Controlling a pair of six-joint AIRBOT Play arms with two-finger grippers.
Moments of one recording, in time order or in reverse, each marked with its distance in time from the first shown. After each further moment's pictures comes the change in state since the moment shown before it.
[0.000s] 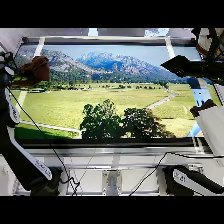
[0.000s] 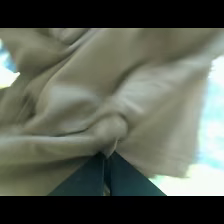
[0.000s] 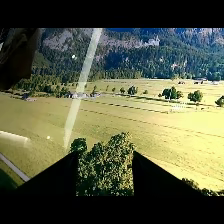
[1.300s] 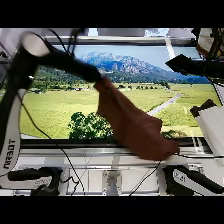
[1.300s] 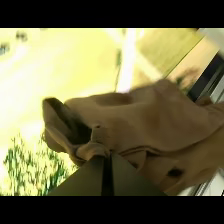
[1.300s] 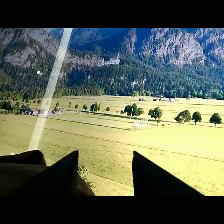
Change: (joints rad) left arm -0.739 0.678 -0.374 -0.293 -0.594 0.088; right arm 0.003 0.000 0.000 -0.121 -0.092 0.000
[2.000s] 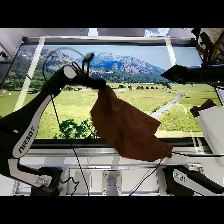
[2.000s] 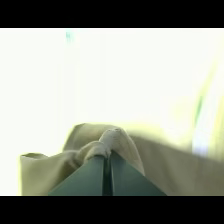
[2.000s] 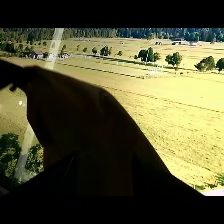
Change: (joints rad) left arm -0.013 -0.166 -0.126 -0.027 0.562 -0.059; right arm 0.000 0.000 0.000 -0.019 0.201 -0.008
